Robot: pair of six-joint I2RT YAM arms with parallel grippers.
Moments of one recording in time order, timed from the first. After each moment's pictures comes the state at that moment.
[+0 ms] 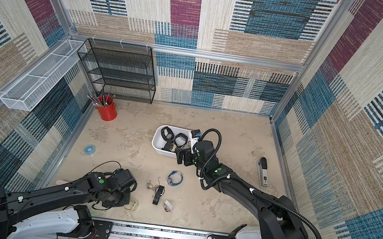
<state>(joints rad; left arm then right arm) -0.83 1.03 0.50 -0.84 -0.08 -1.02 0.66 1.36 0.77 0.11 0.01 0.26</state>
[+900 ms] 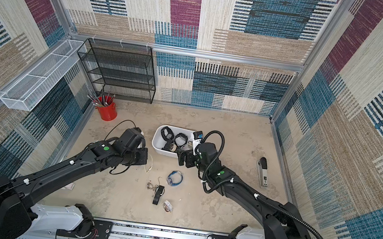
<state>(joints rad) -0.62 1.30 1.02 -0.65 -0.07 -0.66 0.66 1.30 0.74 0.10 0.01 0.27</state>
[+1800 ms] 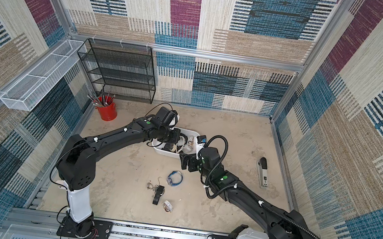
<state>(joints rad) -0.62 1.91 1.56 -0.53 0.14 -0.50 0.66 1.23 0.67 0.07 0.04 0.30</state>
